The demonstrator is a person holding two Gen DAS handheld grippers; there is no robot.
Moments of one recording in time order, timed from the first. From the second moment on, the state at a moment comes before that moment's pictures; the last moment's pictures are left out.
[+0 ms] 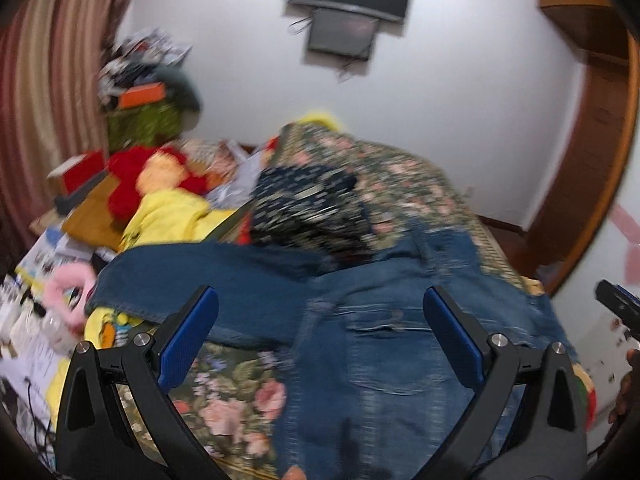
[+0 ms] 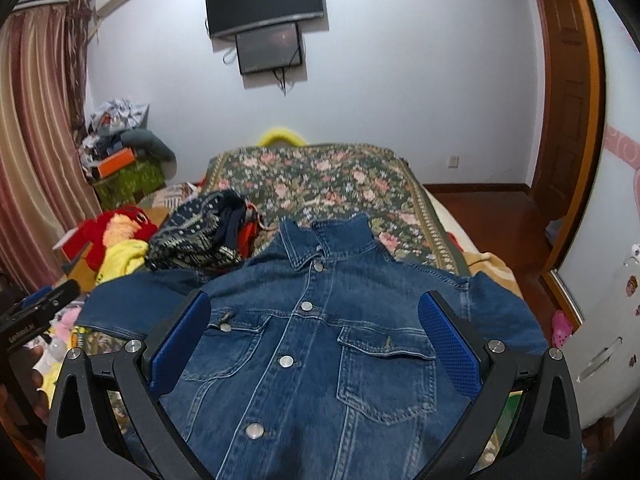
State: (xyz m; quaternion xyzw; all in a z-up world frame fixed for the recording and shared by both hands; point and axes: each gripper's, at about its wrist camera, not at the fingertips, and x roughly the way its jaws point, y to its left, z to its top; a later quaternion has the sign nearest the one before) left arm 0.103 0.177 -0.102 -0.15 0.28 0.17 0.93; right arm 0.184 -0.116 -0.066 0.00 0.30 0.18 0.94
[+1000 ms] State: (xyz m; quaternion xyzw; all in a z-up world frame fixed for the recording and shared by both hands) left arm 0.115 0.426 -0.272 -0.46 0.35 0.22 0.78; right arm 0.270 -0.086 -0.155 0.04 0.49 0.15 0.86
